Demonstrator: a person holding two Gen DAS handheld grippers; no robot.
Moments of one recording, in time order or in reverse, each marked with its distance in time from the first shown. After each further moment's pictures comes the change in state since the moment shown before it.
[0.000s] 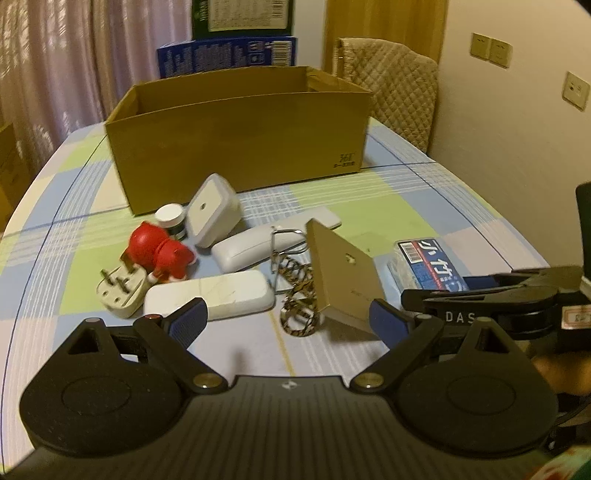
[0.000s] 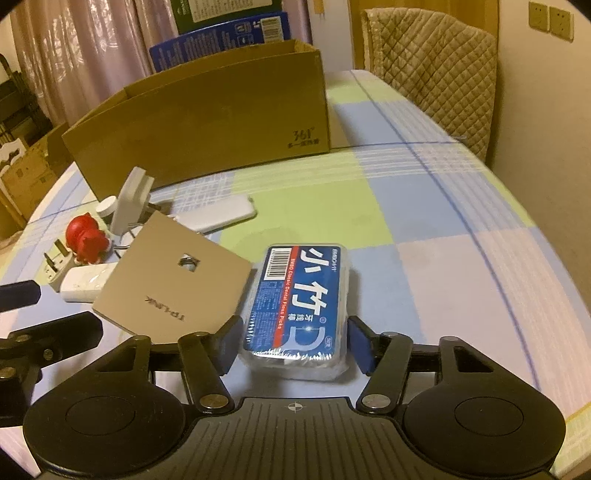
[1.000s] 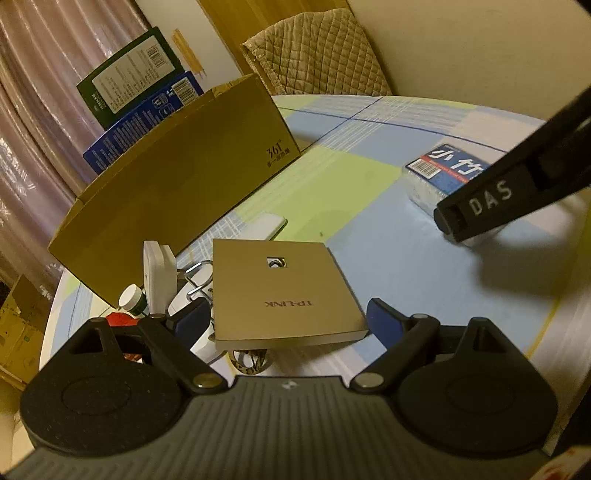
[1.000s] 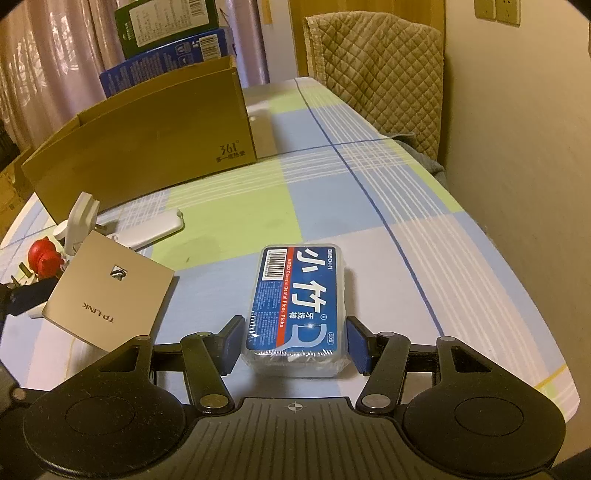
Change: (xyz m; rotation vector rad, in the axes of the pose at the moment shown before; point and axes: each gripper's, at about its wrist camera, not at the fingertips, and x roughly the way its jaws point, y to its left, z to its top) left arm 0.058 -0.093 -0.027 0.476 -0.052 0.187; right arm -0.016 -0.046 -0.007 0.096 -0.022 -0.073
